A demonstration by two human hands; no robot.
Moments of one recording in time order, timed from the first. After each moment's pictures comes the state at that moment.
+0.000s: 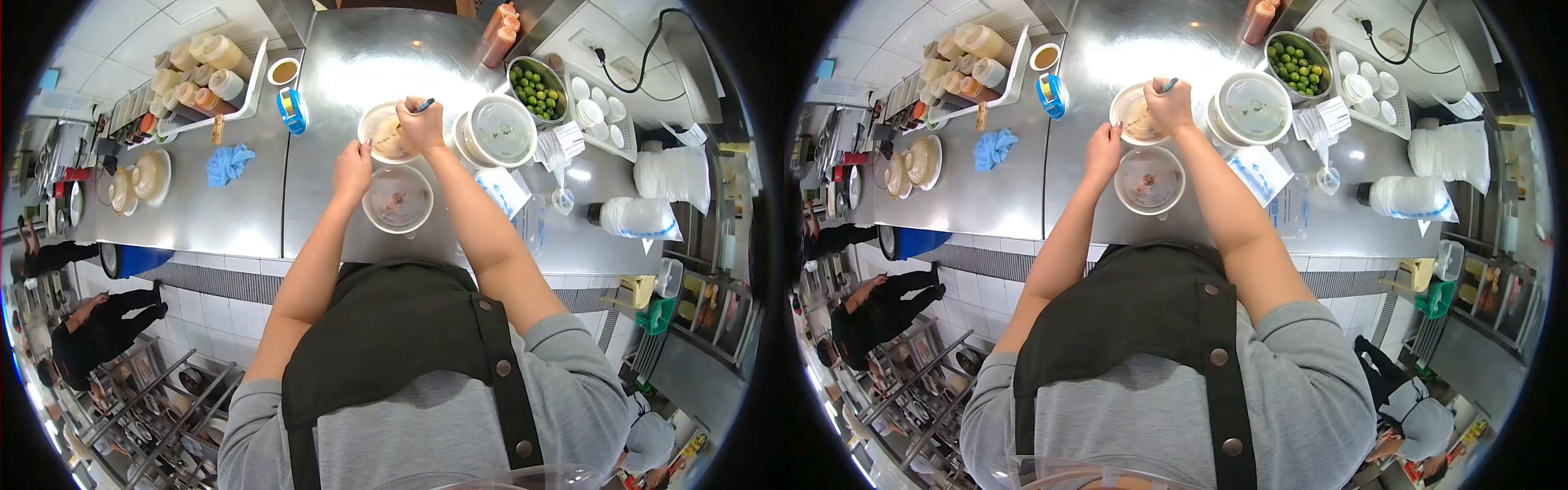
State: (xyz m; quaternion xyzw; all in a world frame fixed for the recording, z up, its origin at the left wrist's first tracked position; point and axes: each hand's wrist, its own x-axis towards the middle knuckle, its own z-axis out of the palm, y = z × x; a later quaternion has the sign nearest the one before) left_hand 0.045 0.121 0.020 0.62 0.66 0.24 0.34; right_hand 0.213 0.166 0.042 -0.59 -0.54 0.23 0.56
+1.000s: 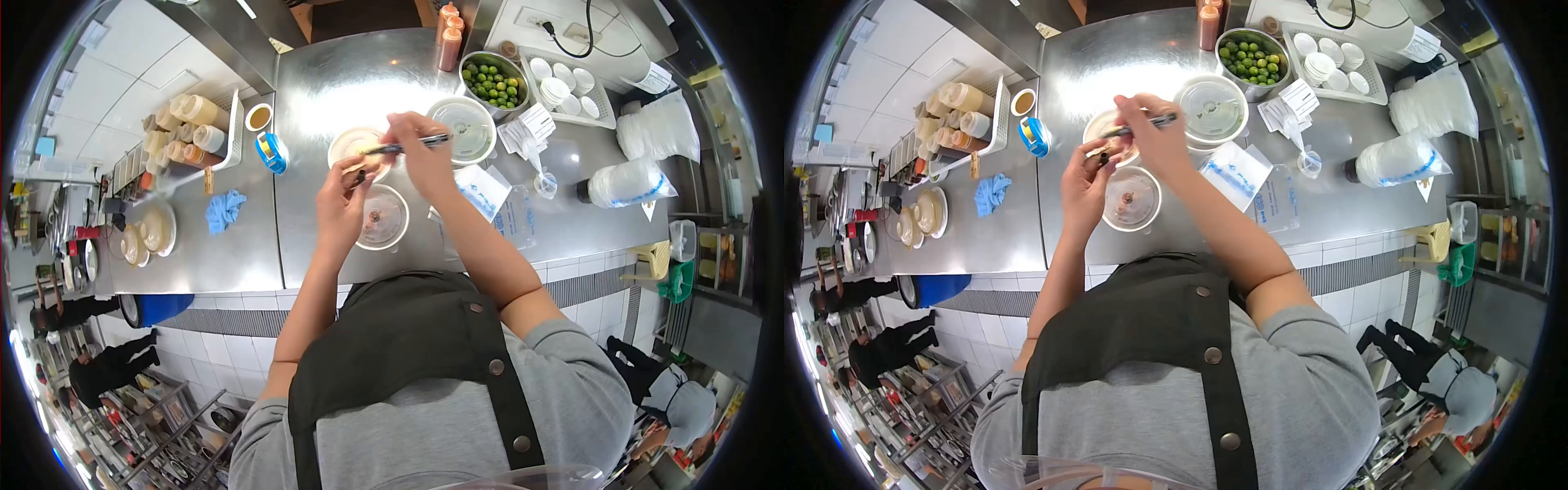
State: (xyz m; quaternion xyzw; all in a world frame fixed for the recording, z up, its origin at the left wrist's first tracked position) left_hand 0.083 0.061 0.140 0.59 0.42 0.44 0.53; right_hand 0.242 0.066 0.199 -0.48 -0.32 0.49 0.65
